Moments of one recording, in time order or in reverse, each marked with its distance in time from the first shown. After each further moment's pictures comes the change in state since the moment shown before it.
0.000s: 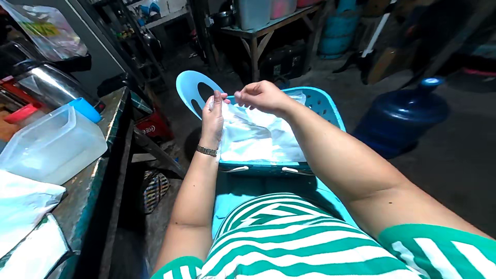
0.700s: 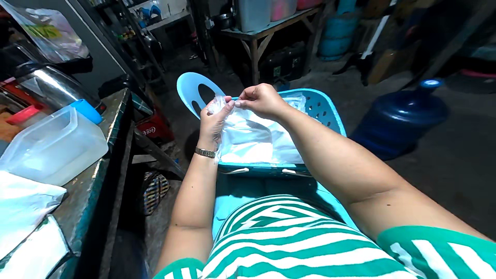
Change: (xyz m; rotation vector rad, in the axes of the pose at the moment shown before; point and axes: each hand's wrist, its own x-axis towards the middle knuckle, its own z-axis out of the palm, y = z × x) left_hand -0.008 0.007 -0.003 -0.141 -0.050 -0.038; right_hand -0.001 -0.001 0.008 -0.135 0.099 -0.128
